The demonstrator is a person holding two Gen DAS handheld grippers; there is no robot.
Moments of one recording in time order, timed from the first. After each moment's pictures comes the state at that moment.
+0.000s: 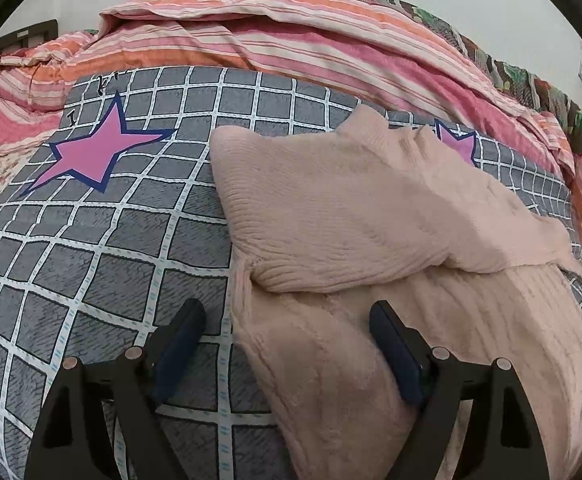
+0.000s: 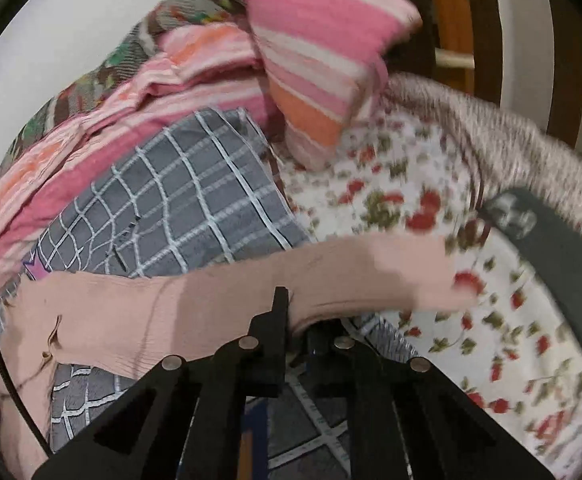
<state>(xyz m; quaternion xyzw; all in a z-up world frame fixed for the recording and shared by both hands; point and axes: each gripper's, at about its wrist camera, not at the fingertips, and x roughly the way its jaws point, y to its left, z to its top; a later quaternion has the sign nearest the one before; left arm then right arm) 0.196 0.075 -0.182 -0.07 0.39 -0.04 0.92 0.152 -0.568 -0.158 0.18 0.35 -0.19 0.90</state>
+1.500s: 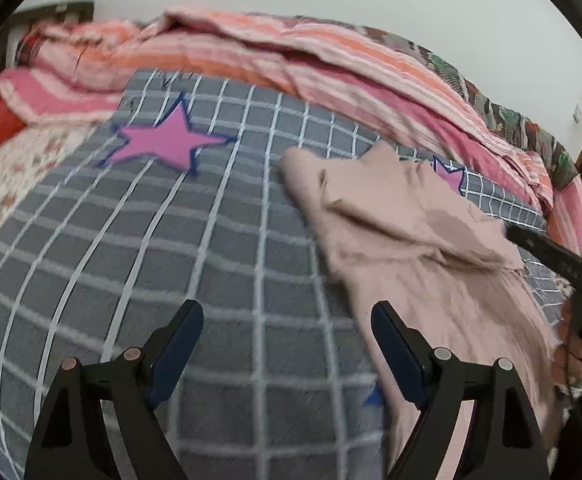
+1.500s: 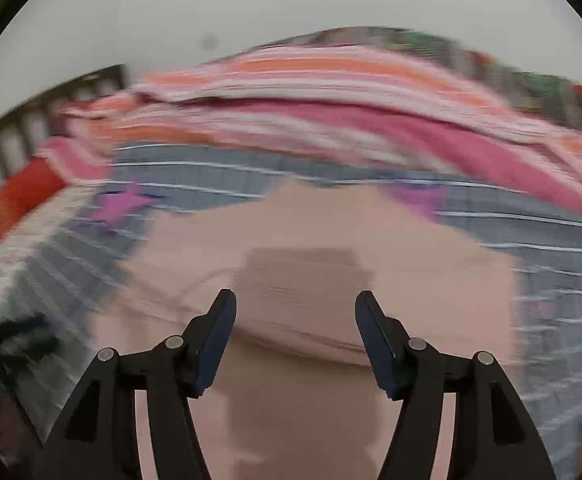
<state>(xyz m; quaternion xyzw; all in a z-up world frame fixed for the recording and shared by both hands) 0.138 0.141 -0.152 -0.12 0.37 -0.04 0.92 0.208 -0.149 -0.141 -0.05 0.35 0.11 0.93</state>
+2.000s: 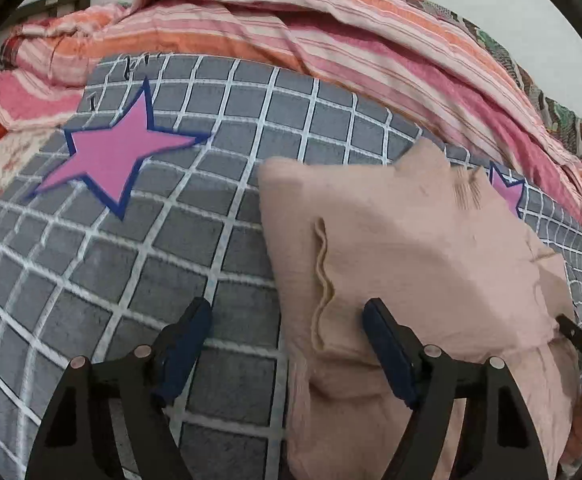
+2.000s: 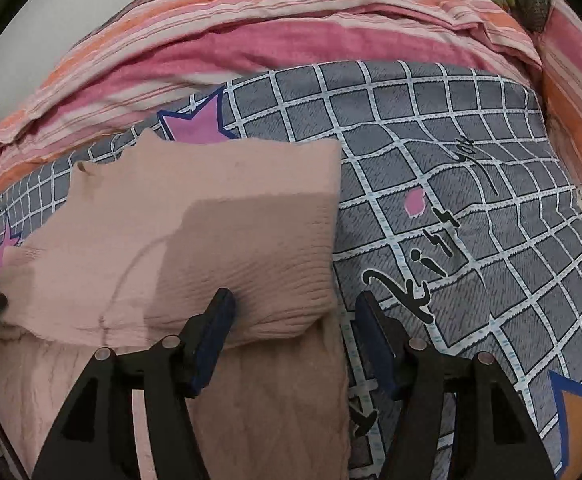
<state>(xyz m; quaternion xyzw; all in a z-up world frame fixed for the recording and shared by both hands) 0.244 0.107 -0.177 -0.12 0.41 0.01 0.91 0.242 -0.277 -0.201 0.06 0.42 -0.04 0.90</state>
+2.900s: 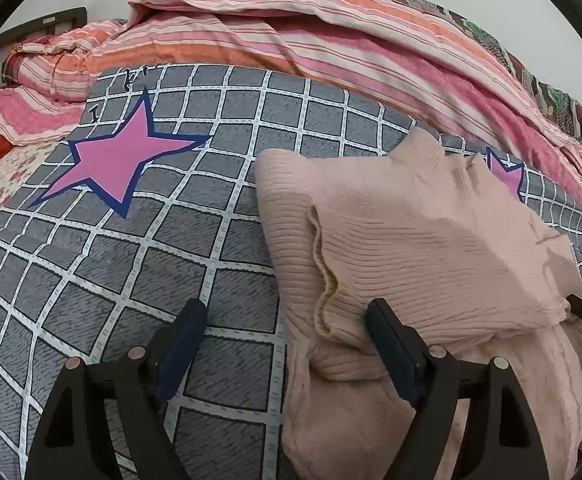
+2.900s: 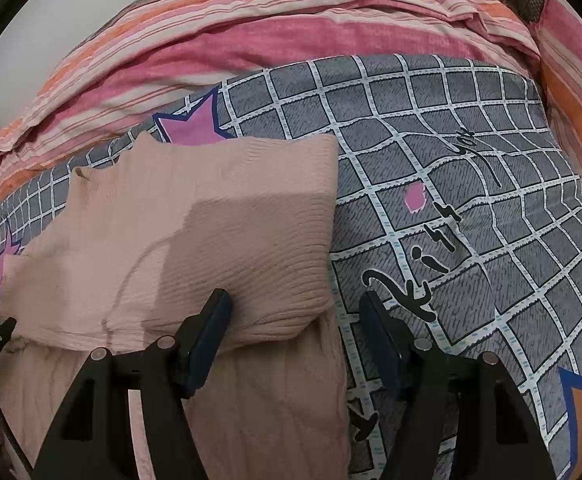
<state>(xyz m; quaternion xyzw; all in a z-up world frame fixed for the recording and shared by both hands) 0.237 0.097 -0.180 -0.09 0.40 0.02 0.91 0.245 -0.284 -0.200 0.08 0.43 -0.04 0.90</state>
